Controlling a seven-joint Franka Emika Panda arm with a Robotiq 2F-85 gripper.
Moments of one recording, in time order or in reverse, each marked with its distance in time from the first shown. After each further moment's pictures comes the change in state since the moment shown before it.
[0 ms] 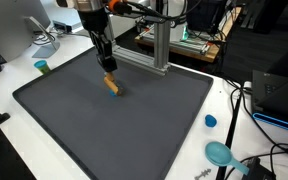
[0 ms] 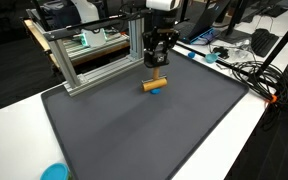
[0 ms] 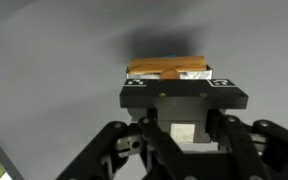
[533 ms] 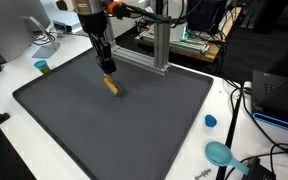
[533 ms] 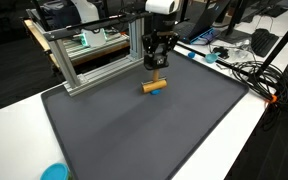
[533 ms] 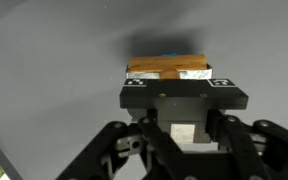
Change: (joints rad) arm 0.000 0.016 -0.006 0.000 0.000 0.022 0.000
